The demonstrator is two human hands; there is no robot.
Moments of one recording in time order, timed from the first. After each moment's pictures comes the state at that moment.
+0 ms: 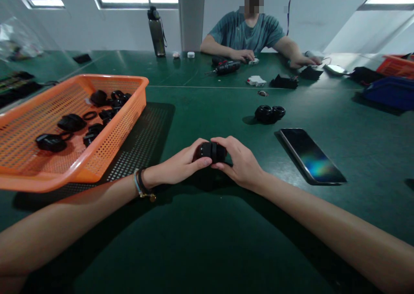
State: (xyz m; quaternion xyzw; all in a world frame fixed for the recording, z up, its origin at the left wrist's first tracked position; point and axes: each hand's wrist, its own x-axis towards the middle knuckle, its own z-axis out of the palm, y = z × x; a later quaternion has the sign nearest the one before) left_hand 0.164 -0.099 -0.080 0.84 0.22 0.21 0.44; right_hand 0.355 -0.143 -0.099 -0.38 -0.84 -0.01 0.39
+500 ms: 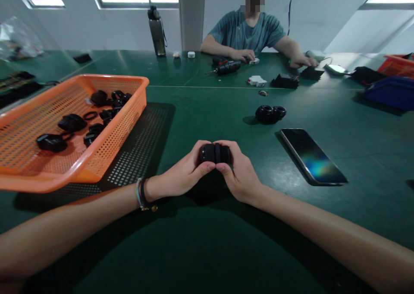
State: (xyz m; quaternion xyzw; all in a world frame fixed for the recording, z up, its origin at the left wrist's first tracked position) left_hand 0.168 -0.120 -0.080 0.82 0.23 0.27 0.45; right_hand 0.335 -0.164 -0.094 -0.46 -0.76 0.08 0.45
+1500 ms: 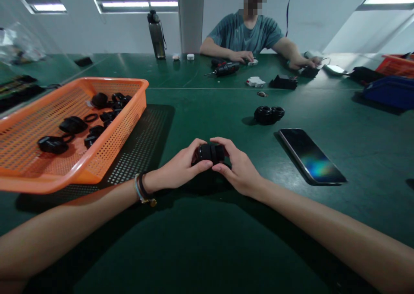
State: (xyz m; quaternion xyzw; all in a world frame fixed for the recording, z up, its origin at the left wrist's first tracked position) left_hand 0.166 -0.107 -0.079 0.84 0.26 0.23 0.41; right_hand 0.347 -0.152 -0.096 -0.46 -0.78 0.13 0.40
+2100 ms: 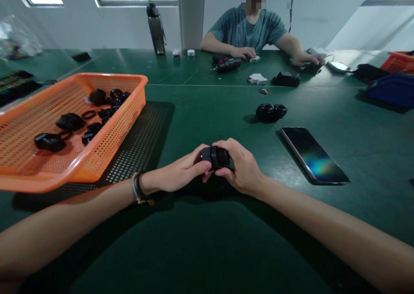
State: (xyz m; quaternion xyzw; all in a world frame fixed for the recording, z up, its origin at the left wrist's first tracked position) left_hand 0.162 -0.113 -0.074 0.80 0.19 0.17 0.55; right_hand 0.350 -0.152 -0.096 -0.39 -0.83 0.04 0.41
